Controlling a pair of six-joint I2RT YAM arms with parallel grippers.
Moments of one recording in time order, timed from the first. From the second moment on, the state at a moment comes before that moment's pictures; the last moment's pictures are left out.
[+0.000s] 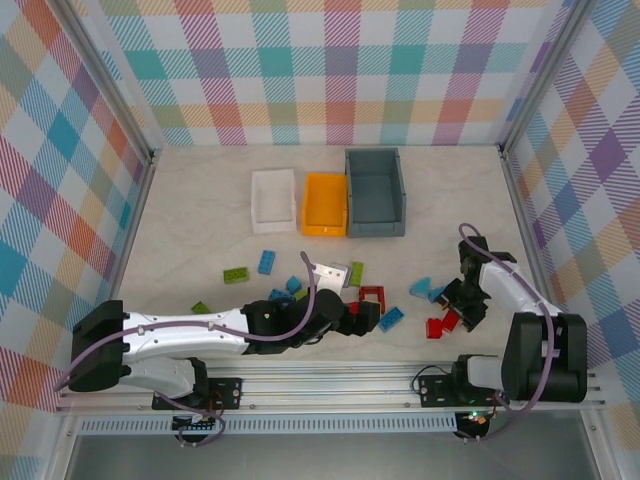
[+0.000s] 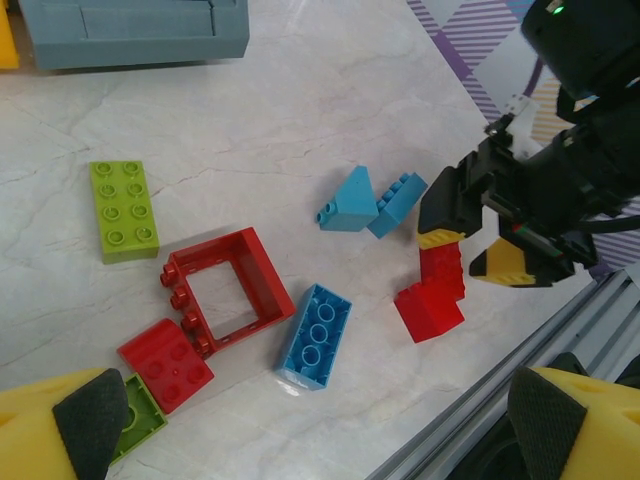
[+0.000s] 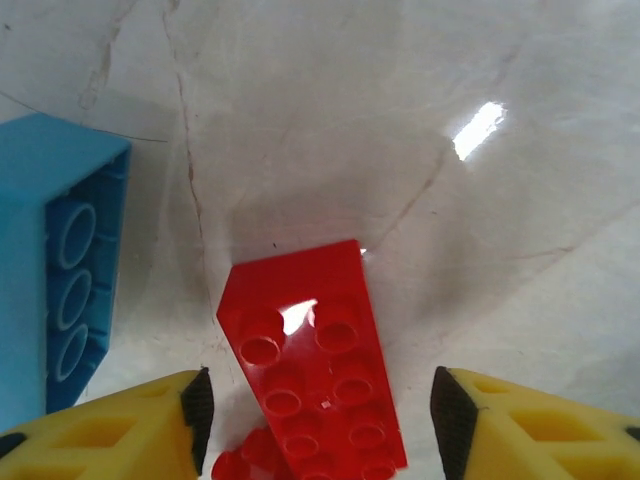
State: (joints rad) left arm -1.31 1.31 0.85 -0.13 -0.40 -0.79; right arm -0.03 1.31 0.67 -0.96 -0.04 0.79
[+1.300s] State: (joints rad) left arm -0.86 1.03 1.01 -0.74 -0.40 -0.97; right arm 0.39 2.13 1.93 -0.96 0.04 0.58
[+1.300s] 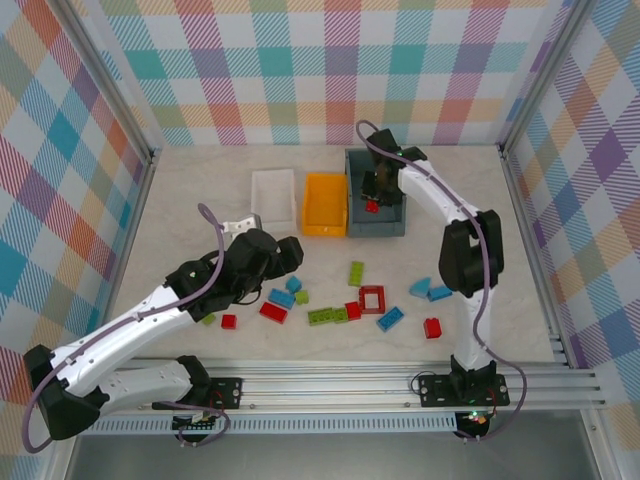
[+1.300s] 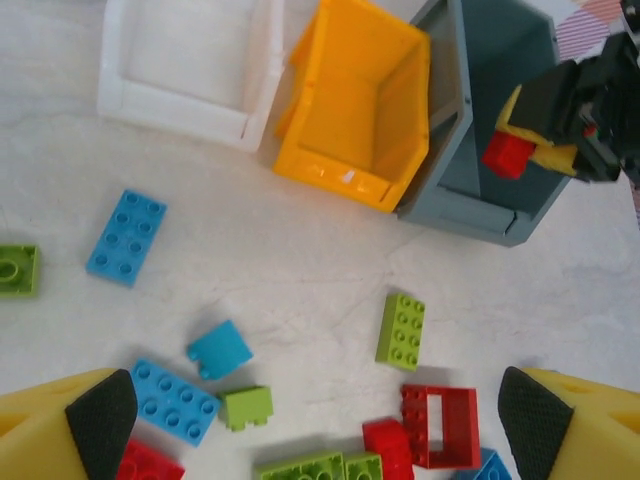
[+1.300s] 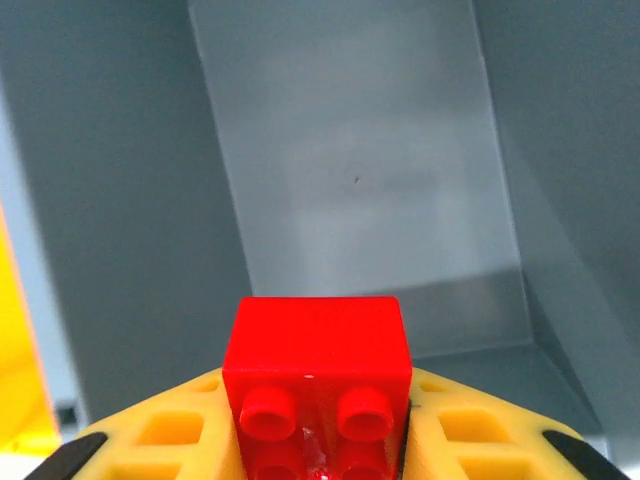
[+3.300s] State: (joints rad) left arm -0.21 1.58 0.87 -0.66 -0.07 -1.63; right arm 1.02 1.33 1.04 -0.42 -0.17 0.31
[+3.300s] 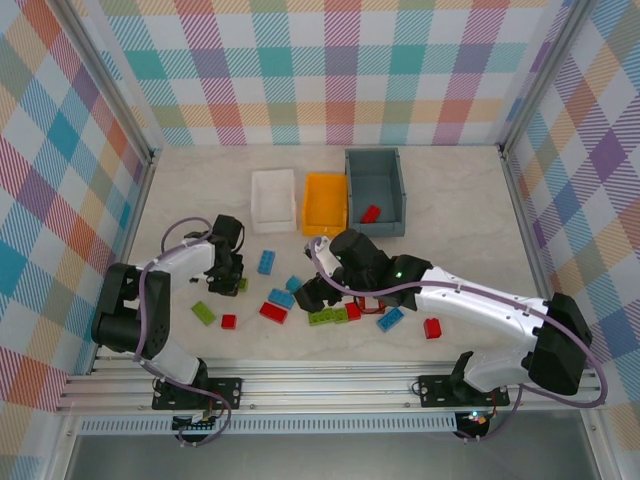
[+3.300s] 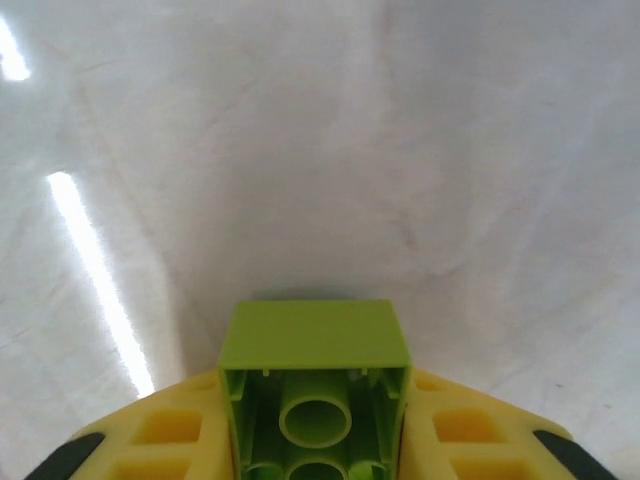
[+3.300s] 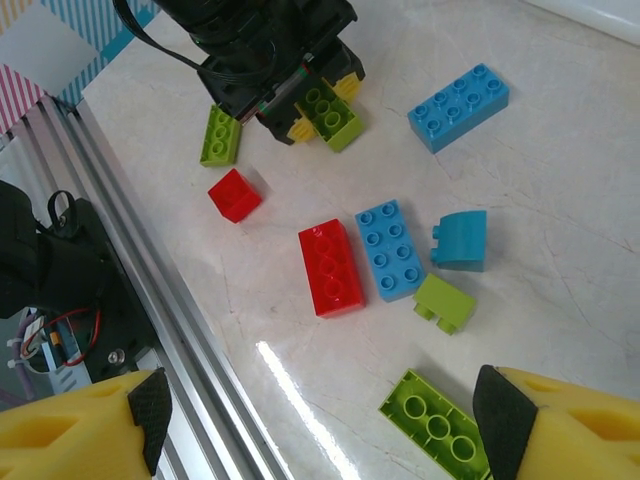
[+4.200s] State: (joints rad) left arm -0.31 2.21 1.95 -0.85 -0.15 -0.86; right arm 0.92 1.42 1.18 -0.34 0.05 0.53
